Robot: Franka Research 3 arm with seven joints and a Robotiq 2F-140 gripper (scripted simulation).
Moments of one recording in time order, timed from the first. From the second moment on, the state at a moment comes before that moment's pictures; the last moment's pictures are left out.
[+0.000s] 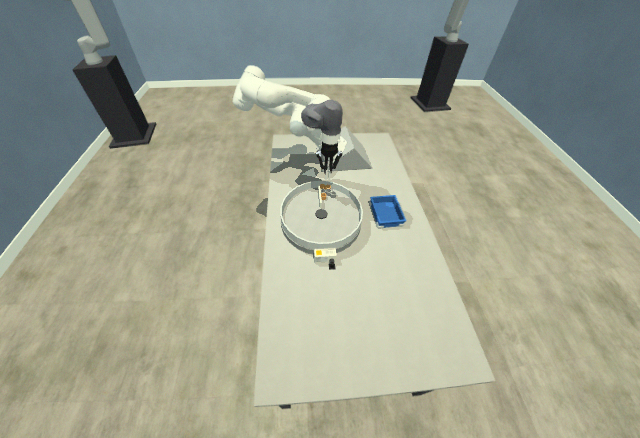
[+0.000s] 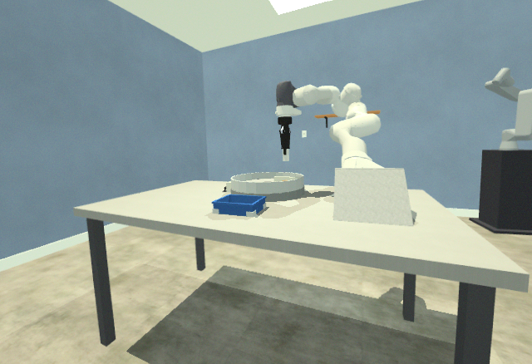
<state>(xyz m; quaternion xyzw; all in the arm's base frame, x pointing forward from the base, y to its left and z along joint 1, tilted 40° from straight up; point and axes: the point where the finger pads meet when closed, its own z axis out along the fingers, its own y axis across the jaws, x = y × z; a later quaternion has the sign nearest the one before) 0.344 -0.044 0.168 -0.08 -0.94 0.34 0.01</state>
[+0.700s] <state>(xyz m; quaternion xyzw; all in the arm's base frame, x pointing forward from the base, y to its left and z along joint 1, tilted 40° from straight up) 0.354 -0.073 0.153 -0.17 -0.91 0.35 0.12</state>
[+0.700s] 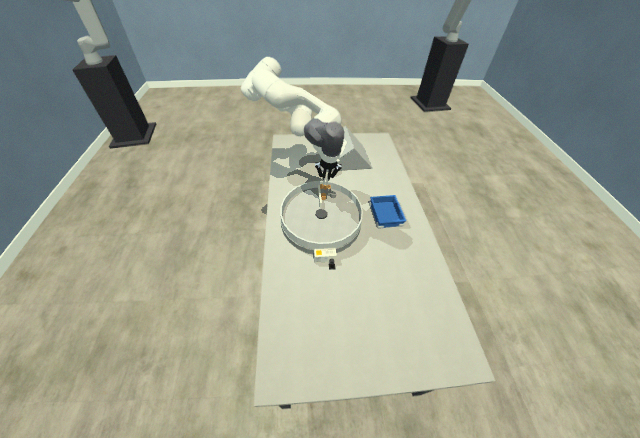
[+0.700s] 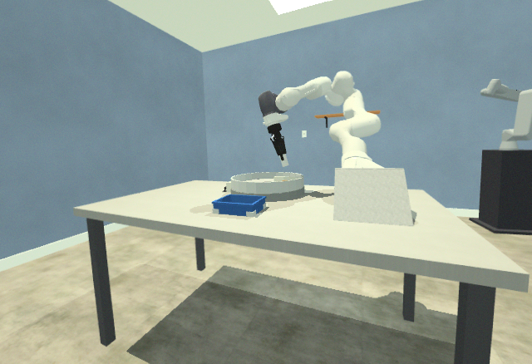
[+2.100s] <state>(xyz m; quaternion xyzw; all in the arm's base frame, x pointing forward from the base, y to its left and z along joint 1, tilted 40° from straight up) 0.364 -0.092 0.122 -0.20 -0.87 0.30 0.32</state>
